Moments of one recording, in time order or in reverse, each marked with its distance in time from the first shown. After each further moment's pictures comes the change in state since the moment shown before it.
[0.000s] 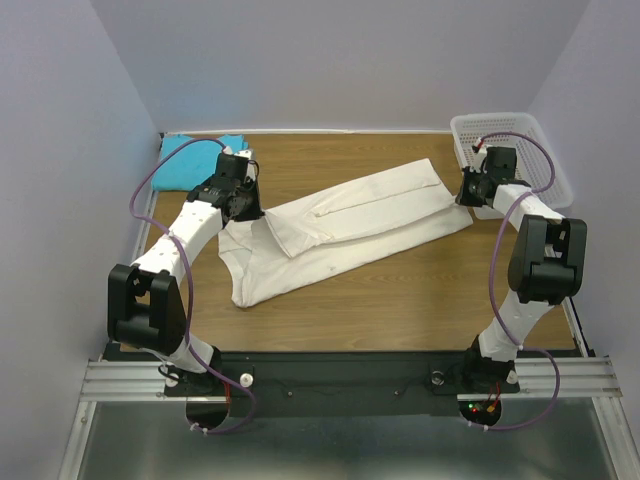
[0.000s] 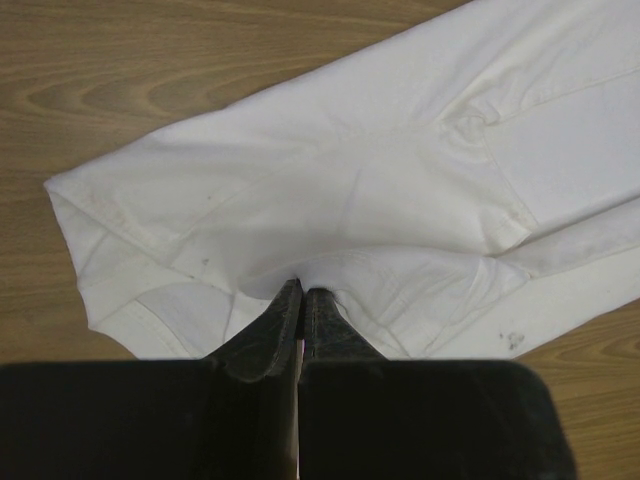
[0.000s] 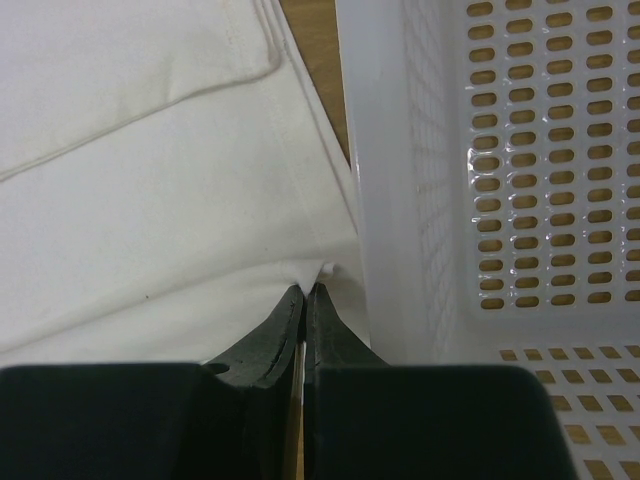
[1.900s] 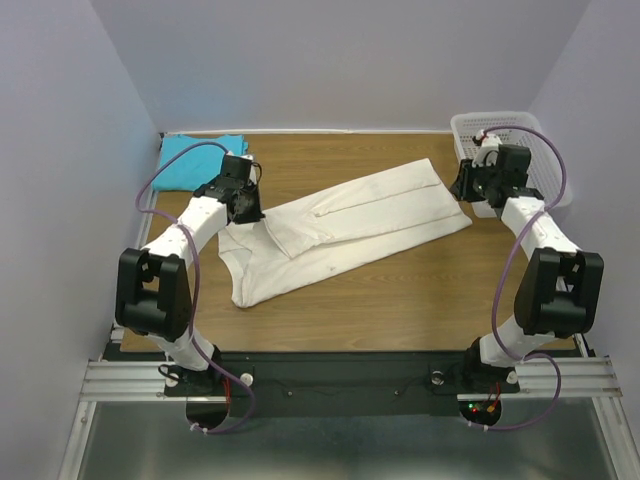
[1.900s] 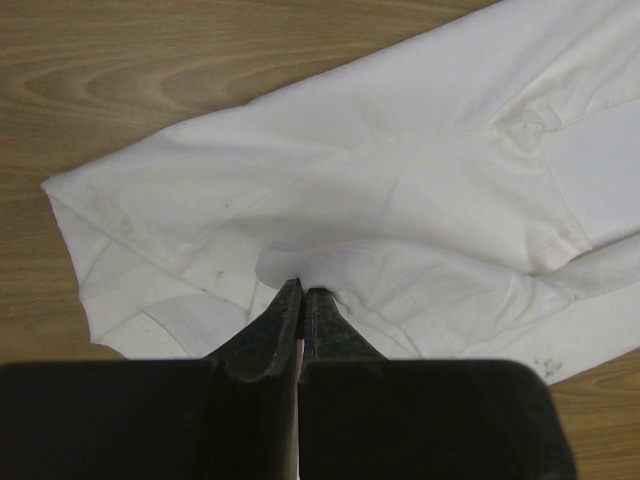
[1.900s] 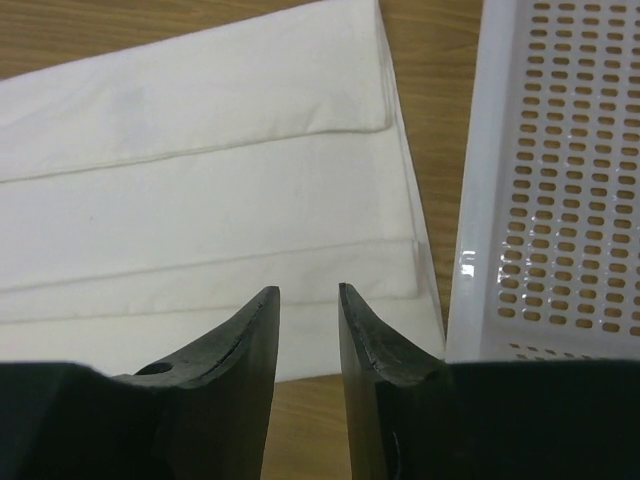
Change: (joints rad) left arm 0.006 0.084 0.000 0.021 -0.027 0.000; right arm 0.010 -0.237 -0.100 0.055 -0.204 -0.092
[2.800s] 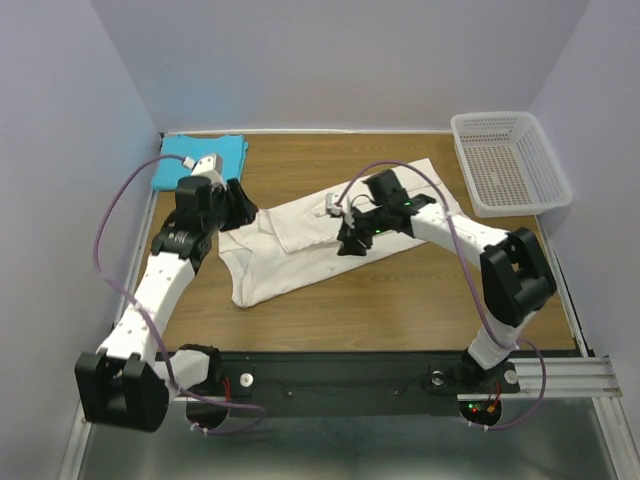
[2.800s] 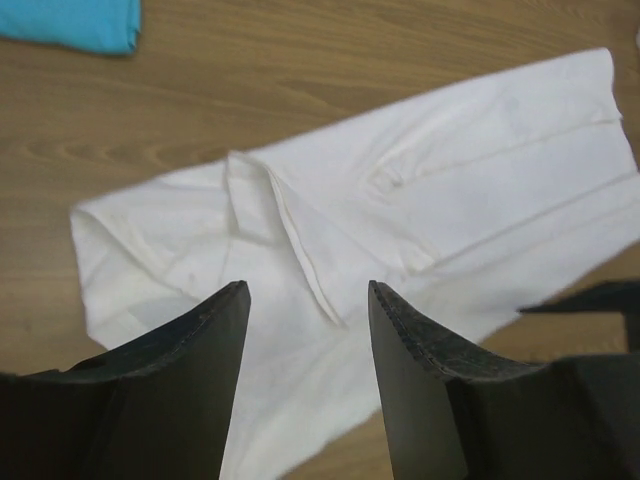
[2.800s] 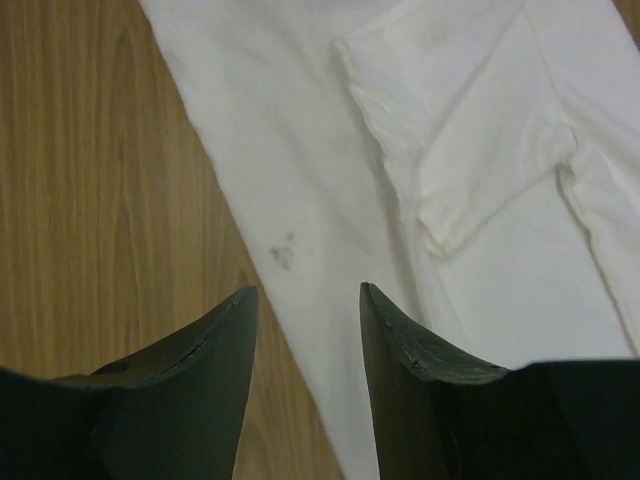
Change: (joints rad) left arm 0.079 -0.386 -0.156 0.143 0.104 -0.048; right arm 0.603 0.093 0.011 -0.202 -0.444 -0.600
